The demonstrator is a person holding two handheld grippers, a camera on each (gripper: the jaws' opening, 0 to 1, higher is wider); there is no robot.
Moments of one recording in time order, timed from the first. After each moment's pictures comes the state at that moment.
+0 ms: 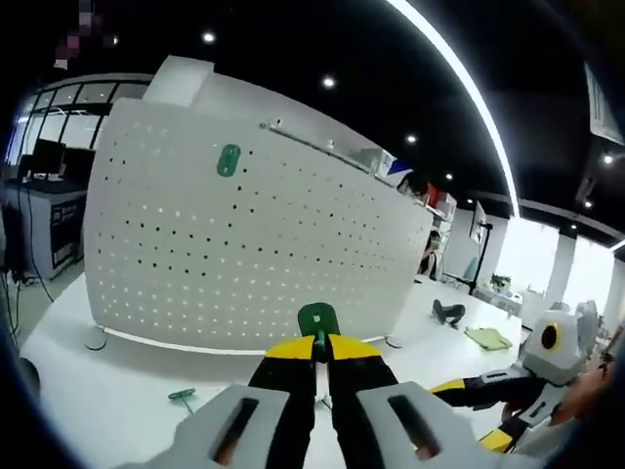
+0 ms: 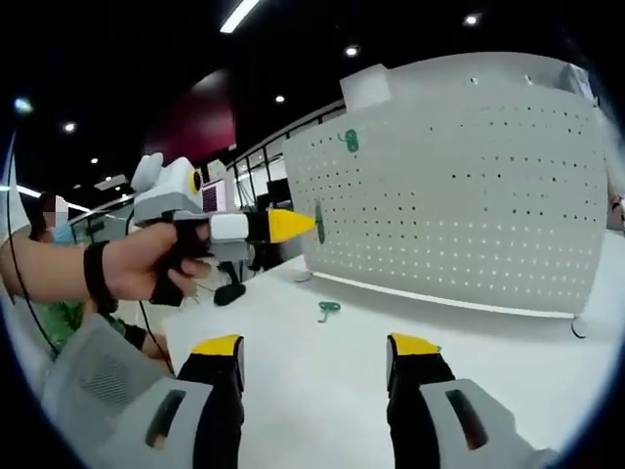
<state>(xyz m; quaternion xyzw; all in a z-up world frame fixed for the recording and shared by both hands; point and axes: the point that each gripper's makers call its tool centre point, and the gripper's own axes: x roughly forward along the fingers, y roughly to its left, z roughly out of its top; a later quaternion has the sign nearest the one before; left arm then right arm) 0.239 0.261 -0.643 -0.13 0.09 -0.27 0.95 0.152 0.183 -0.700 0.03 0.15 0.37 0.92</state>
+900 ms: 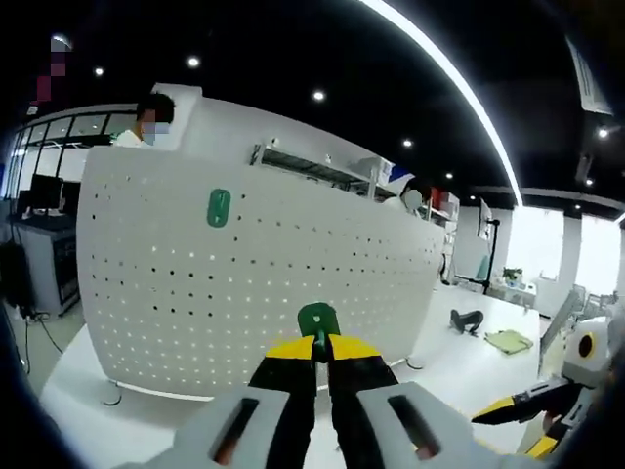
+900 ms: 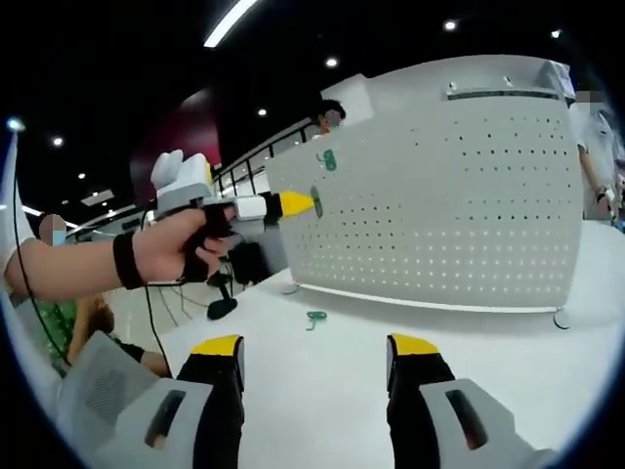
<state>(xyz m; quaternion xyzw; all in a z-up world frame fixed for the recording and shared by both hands) 0.283 0.262 -0.601 -0.09 0.04 -0.24 0.97 0.143 0.161 -0.682 0.06 0.14 0.34 0.93</state>
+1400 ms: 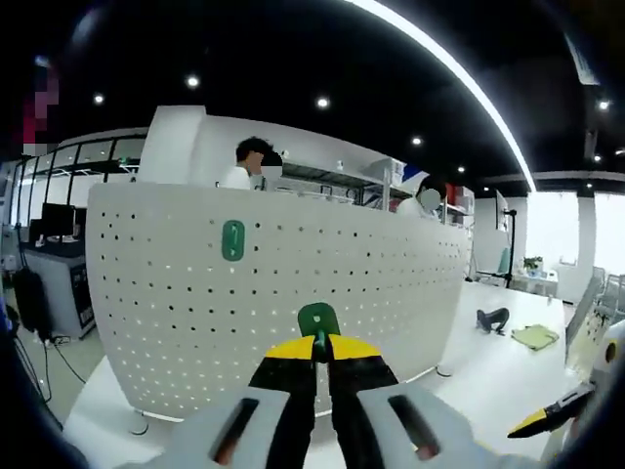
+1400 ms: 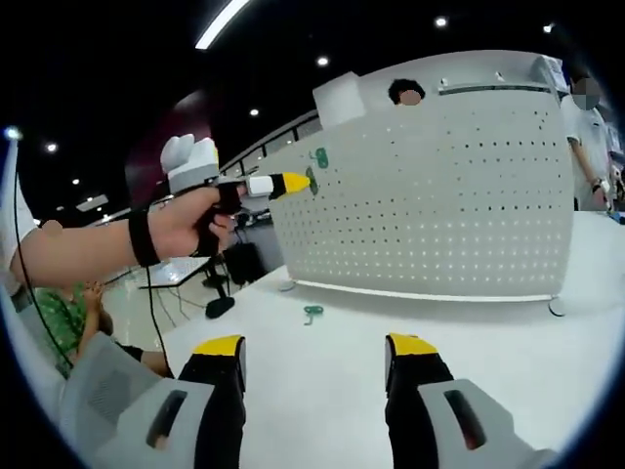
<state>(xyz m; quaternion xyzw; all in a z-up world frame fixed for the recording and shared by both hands) 0.311 0.273 -0.579 -0.04 0.02 -0.20 0.98 0.135 0.153 -0.688 0.07 0.14 0.33 0.93</state>
